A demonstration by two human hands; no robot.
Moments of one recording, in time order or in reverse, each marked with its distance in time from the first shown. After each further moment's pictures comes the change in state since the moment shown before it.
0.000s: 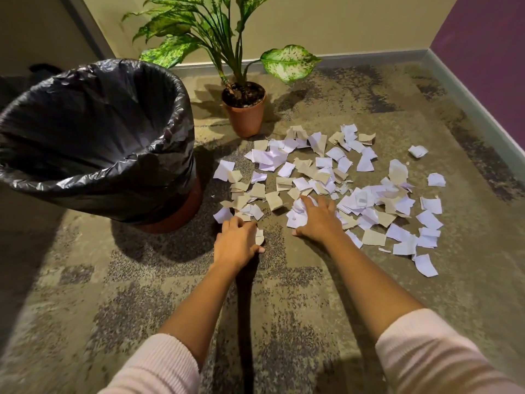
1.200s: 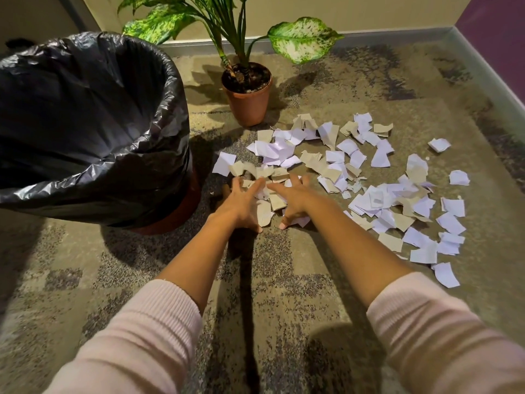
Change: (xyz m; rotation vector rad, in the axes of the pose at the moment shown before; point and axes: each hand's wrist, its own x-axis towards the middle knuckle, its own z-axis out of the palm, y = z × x) left_hand 0.088 -0.001 -0.043 -0.105 -0.246 0.005; right_hand 0.061 -0.063 -0.023 -0.243 -0.293 -0.201
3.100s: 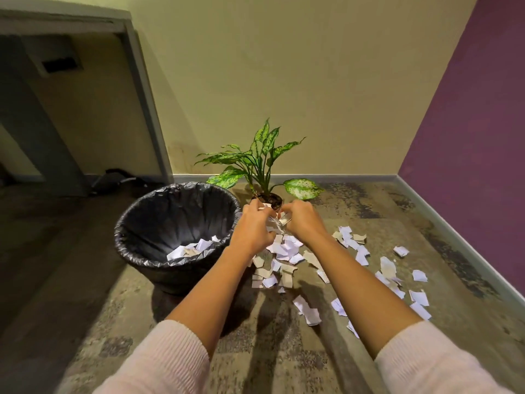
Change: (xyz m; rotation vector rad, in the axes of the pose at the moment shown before) left_hand -0.144 0.054 -0.163 0.005 0.741 0.334; right_hand -0.169 -0.104 -0.167 0.247 0.768 -0.049
